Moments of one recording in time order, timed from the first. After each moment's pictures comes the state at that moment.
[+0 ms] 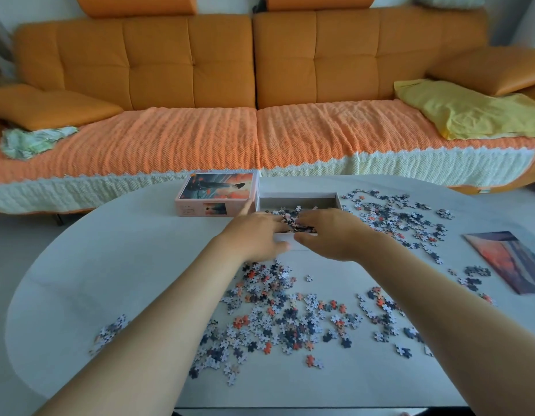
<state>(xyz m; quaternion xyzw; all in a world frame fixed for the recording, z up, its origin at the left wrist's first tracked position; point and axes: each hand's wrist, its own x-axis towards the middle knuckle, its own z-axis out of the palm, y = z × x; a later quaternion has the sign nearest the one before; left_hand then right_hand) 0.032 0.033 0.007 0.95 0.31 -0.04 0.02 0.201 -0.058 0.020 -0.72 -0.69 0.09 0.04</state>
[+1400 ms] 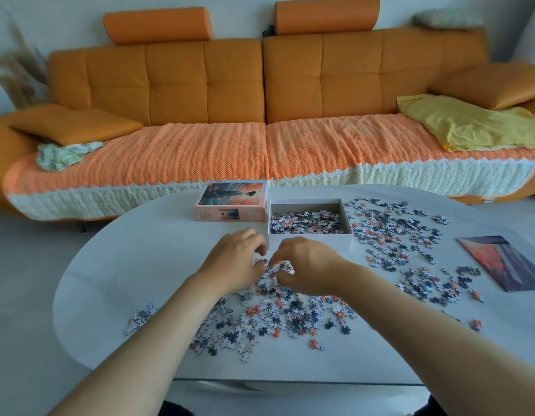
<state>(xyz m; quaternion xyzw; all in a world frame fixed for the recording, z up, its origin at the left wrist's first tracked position) -0.041 -0.015 0.003 0.93 0.33 0.15 0.06 0.132 -0.099 0.016 -0.61 -0.78 0.09 0.12</state>
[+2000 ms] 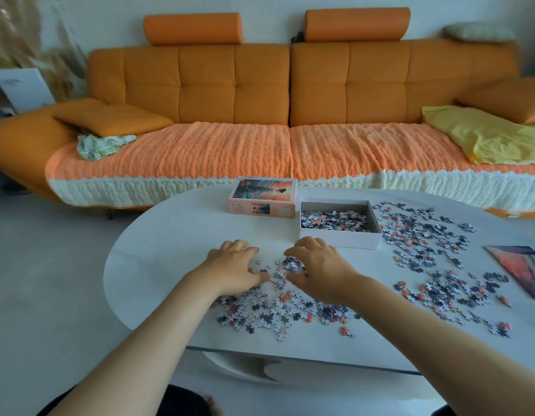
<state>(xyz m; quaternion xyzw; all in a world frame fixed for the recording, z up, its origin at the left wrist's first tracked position) -0.118 -0.026 0.007 0.88 0.47 -0.07 0.11 0.086 -0.107 0.000 -0.66 -0.74 0.06 0.09</state>
